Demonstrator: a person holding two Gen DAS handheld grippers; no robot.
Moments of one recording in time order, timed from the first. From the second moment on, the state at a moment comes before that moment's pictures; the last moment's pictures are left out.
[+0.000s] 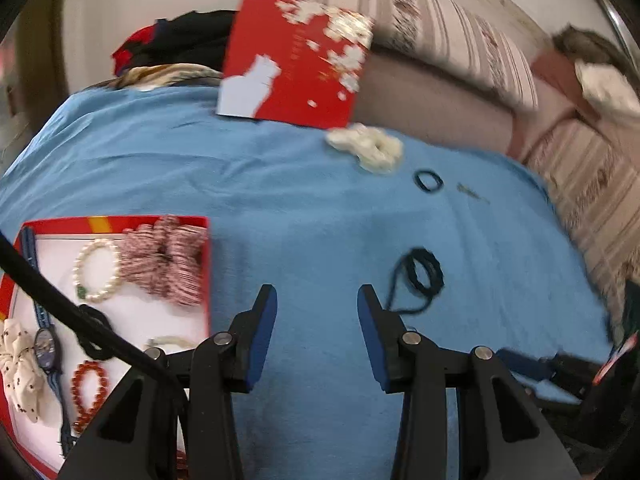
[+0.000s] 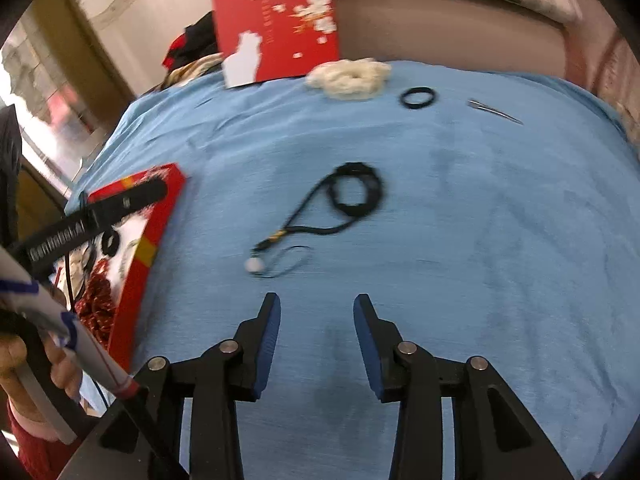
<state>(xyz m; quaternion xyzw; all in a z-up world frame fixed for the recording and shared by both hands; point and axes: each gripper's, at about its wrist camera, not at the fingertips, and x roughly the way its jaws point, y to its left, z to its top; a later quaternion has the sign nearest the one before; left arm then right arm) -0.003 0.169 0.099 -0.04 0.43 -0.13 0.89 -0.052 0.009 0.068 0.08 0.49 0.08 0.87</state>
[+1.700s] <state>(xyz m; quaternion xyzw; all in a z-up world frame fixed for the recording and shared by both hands) 0.054 0.120 0.030 -0.05 0.52 -0.14 0.84 0.032 -0.049 0.046 0.07 0.47 0.04 0.88</state>
